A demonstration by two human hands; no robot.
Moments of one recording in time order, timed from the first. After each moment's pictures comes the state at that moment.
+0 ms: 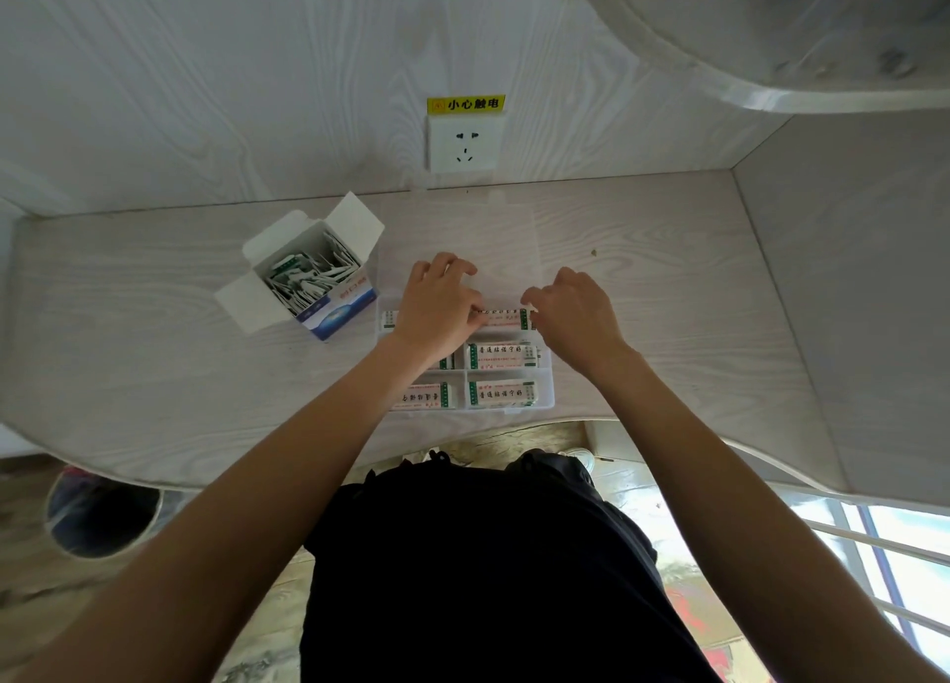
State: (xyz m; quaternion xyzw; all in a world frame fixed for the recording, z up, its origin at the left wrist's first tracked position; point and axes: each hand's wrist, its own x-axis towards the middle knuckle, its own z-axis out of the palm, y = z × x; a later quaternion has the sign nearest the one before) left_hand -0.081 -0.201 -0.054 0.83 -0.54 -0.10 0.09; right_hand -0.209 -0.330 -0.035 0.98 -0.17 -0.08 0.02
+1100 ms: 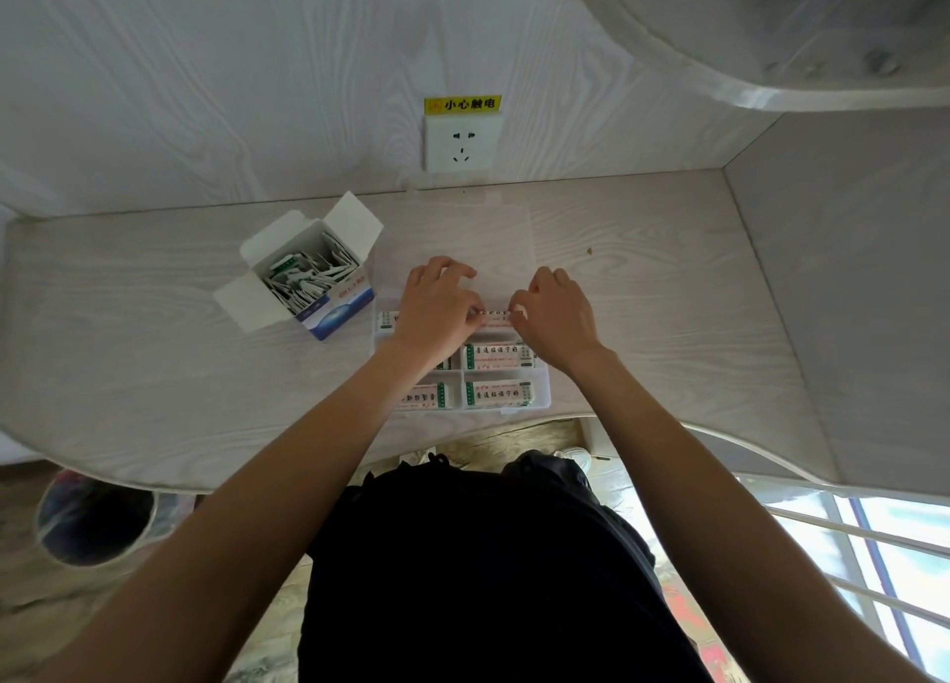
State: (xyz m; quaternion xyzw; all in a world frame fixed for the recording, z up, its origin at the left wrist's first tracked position) left_hand -0.087 -0.198 -0.056 0.84 -0.52 -0.10 0.13; right_hand -0.201 -0.313 -0.036 0.96 -0.26 -0.09 -0.07
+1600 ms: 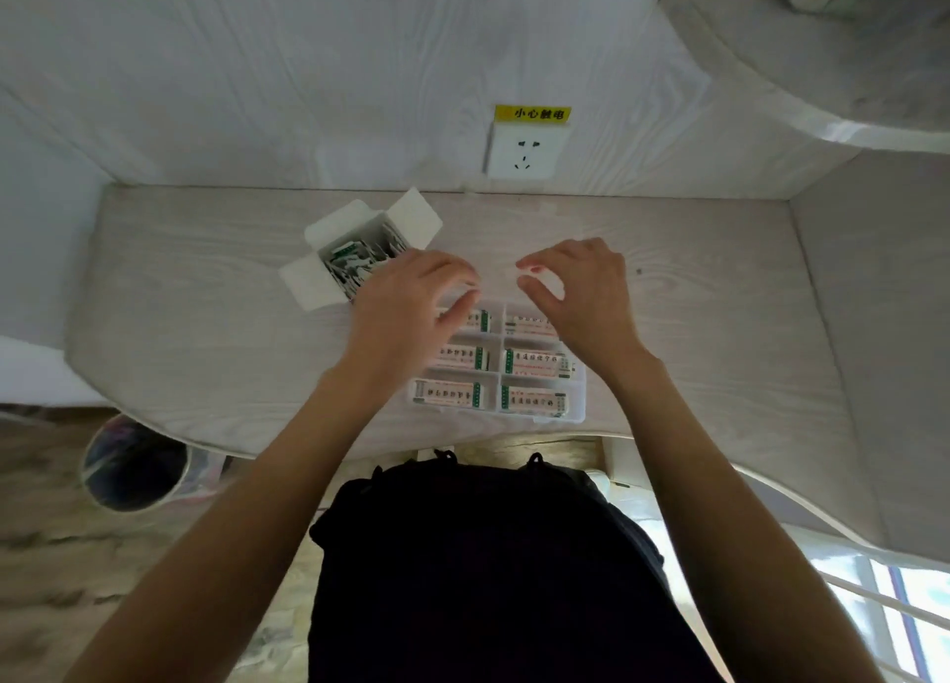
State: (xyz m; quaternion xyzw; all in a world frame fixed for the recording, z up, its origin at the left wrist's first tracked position) left_hand -0.077 -0.120 0.014 0.81 -0.48 0.08 0.32; right_hand -0.177 -0.293 0.017 0.96 -0.20 0.11 -0.19
